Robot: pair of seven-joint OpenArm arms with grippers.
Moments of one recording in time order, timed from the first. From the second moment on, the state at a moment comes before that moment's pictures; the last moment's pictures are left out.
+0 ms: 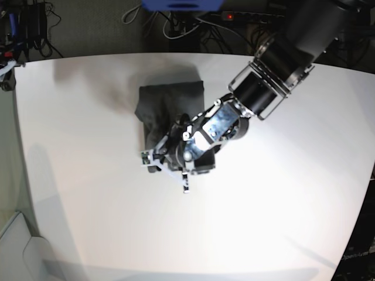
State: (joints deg) left arm -30.8 -0.5 45.8 59.8 11.4 -39.4 42.1; right arm -23.5 18.8 54.1 103.4 40.5 39.5 -65.5
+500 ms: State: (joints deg) left arm -32.5 2.3 50.4 59.4 19.2 -40.7 42.7; right arm -23.4 18.8 53.8 103.4 40.5 39.5 -65.5
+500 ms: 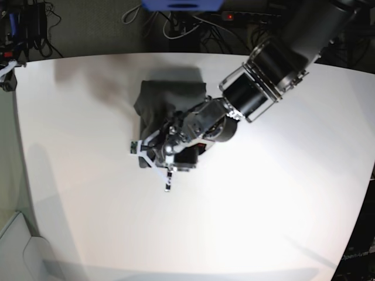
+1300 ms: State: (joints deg) left arm -32.3 2.8 42.9 60.1 23.0 -40.6 42.5; right arm -23.5 18.8 53.0 103.4 40.5 39.5 -65.5
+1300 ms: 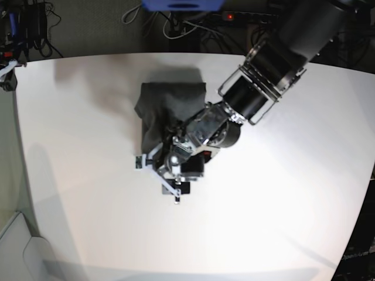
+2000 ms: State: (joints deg) left arm -22.1 0.2 18.2 84.7 23.2 -40.8 44.7; right arm -18.8 14.9 36.5 107.9 40.6 39.5 -65.7
